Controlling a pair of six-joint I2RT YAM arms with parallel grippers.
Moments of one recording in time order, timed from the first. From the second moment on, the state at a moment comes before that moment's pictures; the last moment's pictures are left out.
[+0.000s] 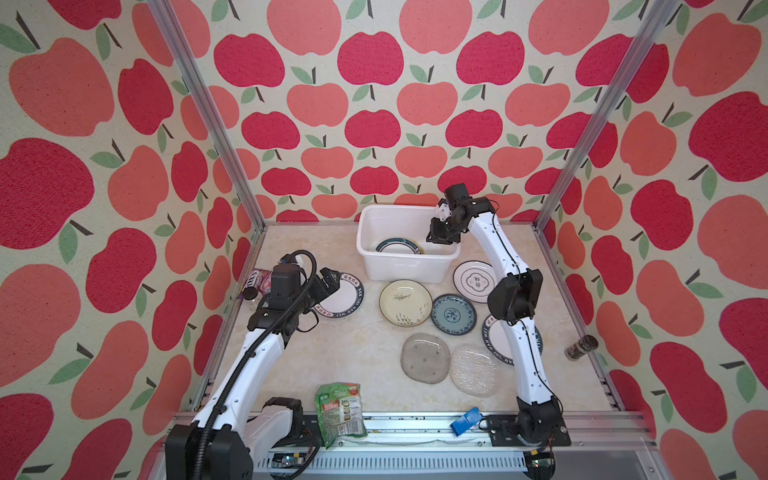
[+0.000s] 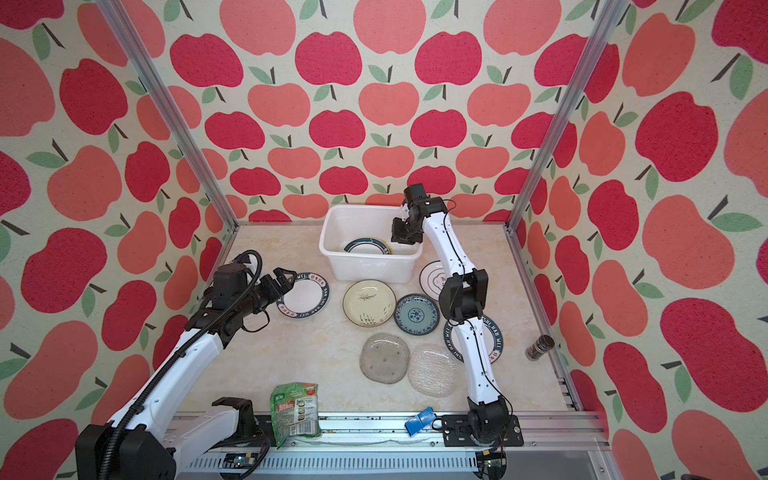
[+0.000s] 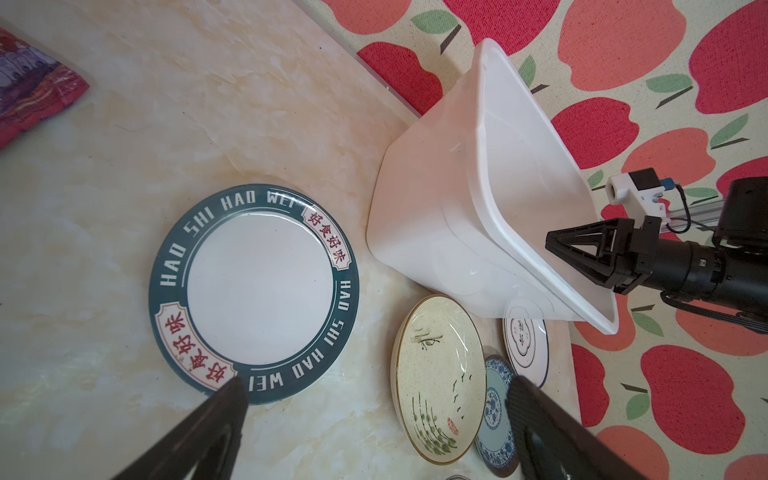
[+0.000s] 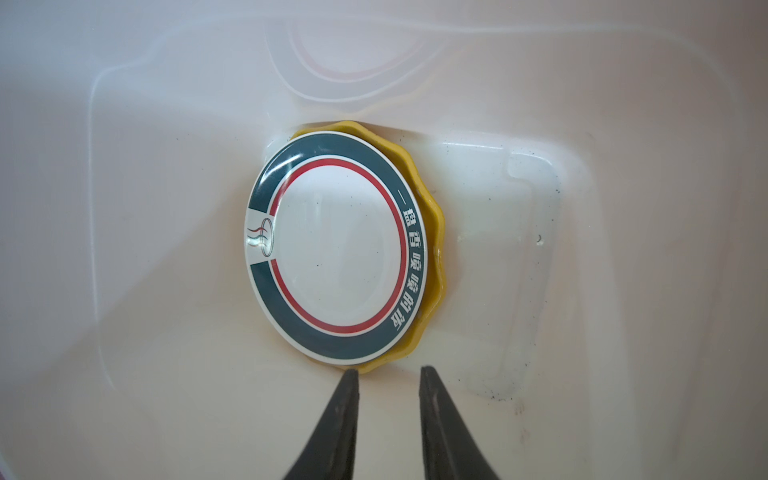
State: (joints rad) left arm -0.12 1.04 0.77 -0.31 0.23 -0.71; right arm 0.39 2.50 2.66 -1.24 -0.30 0.34
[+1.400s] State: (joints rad) left arm 0.09 1.31 0.52 -0.06 0.26 -0.91; right arm 0.57 1.84 2.01 -0.80 -0.53 0.38
